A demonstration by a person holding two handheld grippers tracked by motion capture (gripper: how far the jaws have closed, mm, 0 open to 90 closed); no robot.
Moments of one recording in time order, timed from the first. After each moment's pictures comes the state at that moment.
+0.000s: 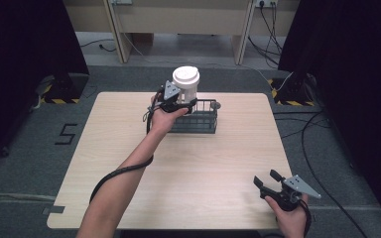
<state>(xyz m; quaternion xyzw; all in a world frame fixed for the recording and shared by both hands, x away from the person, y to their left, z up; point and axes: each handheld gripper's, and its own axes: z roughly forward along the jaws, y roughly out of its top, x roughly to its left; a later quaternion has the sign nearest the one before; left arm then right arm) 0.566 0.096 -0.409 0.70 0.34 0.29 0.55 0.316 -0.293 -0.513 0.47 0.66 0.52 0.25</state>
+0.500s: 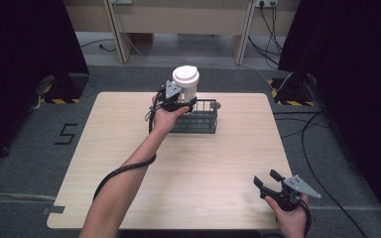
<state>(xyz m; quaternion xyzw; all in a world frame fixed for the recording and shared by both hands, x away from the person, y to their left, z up) 0.574 0.092 -0.414 0.70 0.36 0.30 0.54 0.315 -0.293 -0.513 0.47 0.66 0.52 0.25</state>
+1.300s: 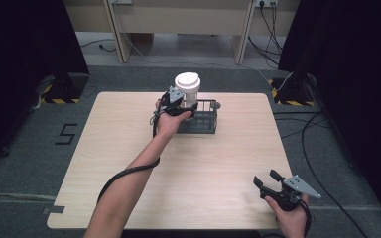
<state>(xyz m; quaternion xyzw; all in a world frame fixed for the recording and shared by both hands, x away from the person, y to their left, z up) 0.574 0.085 -0.439 0.71 0.38 0.29 0.52 0.316 -0.293 -0.513 0.47 0.66 0.52 0.26</state>
